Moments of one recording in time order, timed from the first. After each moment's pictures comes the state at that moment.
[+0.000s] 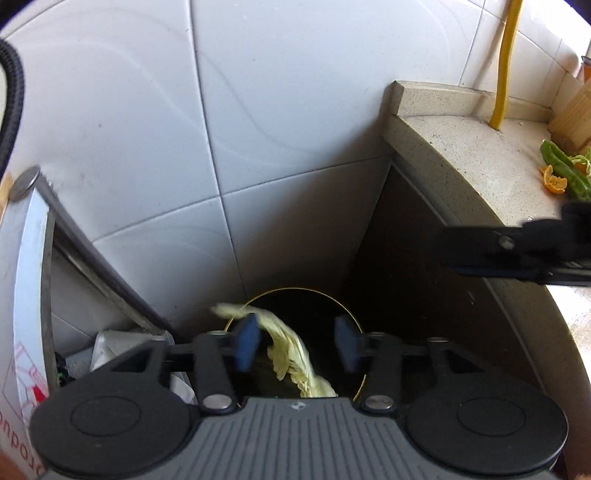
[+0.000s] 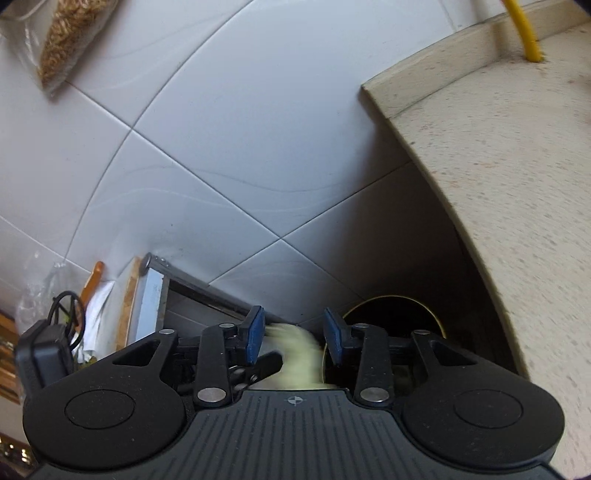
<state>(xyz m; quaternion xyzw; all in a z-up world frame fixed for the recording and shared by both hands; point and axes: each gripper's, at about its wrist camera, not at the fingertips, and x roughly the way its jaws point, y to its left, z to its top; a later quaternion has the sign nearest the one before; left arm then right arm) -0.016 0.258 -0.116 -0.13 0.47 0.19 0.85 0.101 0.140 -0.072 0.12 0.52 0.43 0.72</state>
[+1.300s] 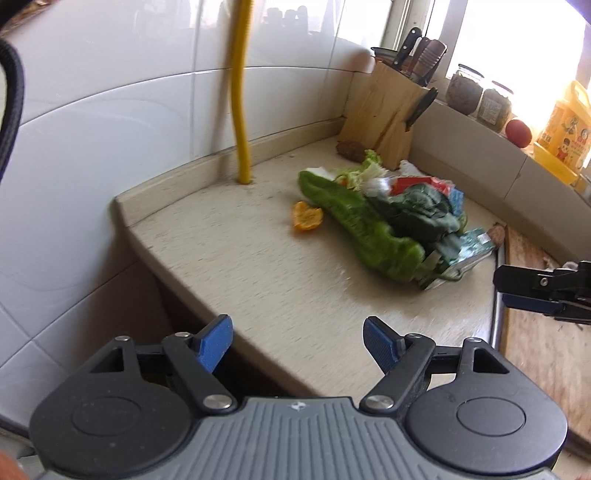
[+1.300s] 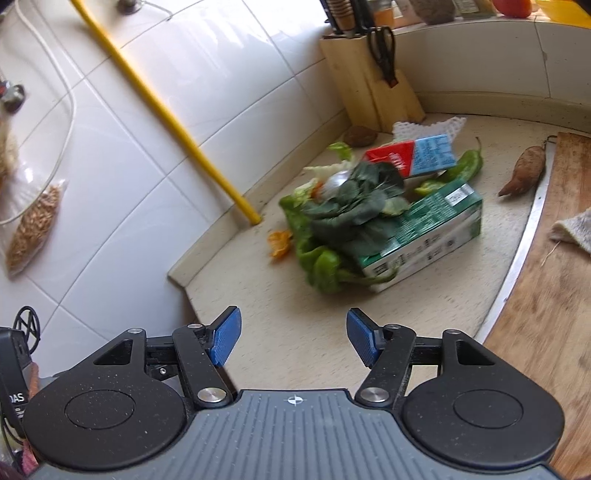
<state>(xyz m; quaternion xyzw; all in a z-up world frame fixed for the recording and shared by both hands) 0.040 0.116 -0.035 -0.07 0.39 -0.07 0.92 0.053 -0.116 0.005 0.20 0.38 0.17 0.89</state>
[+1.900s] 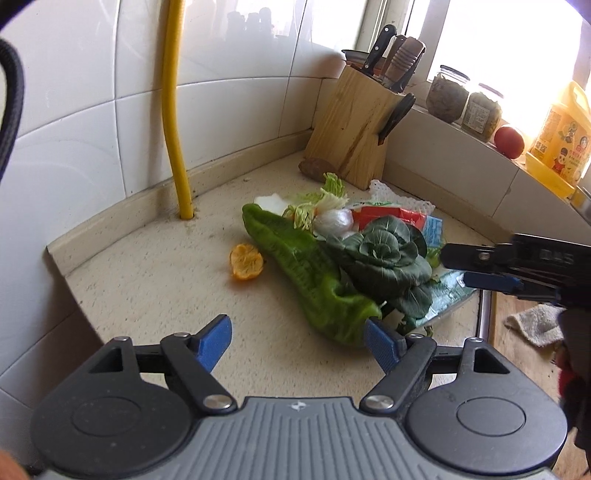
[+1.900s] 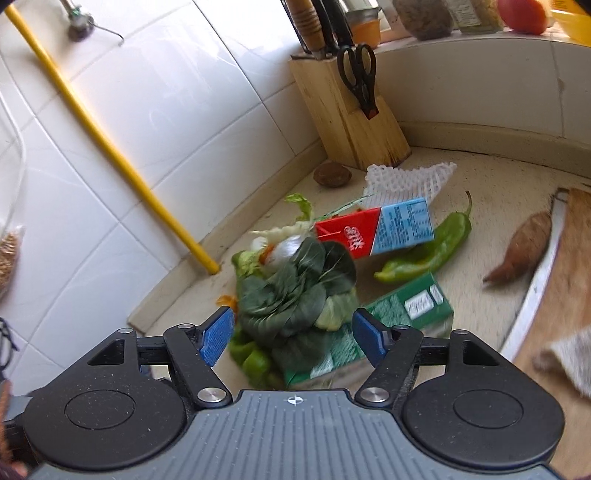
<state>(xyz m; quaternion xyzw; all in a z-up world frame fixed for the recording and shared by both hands) 0.102 0.060 -0.025 -0.07 0.38 -0.08 0.92 0.153 -0.157 -0.002 0.18 0.38 0.17 0.89</state>
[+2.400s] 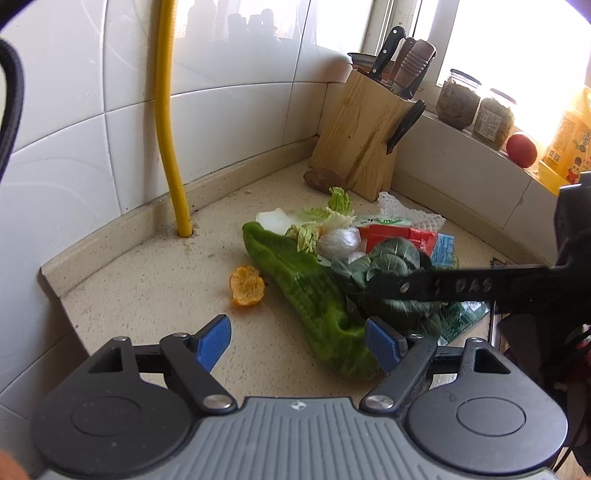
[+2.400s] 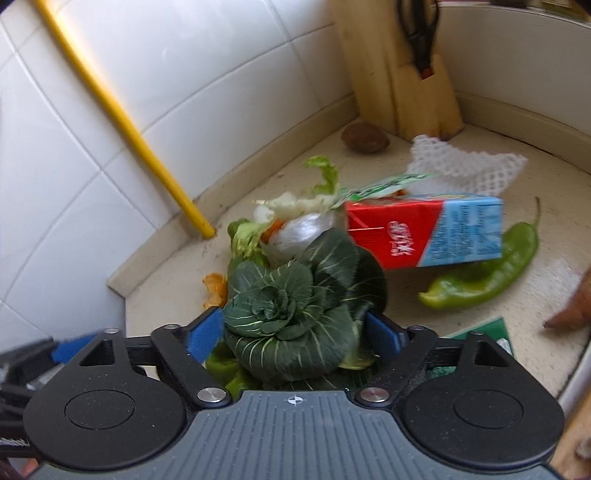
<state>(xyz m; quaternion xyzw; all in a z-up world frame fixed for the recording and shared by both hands) 0.132 0.053 -0.021 -0.07 0.38 -0.08 0.92 0.214 -0.113 -0.030 0.11 0.44 0.21 0.86</state>
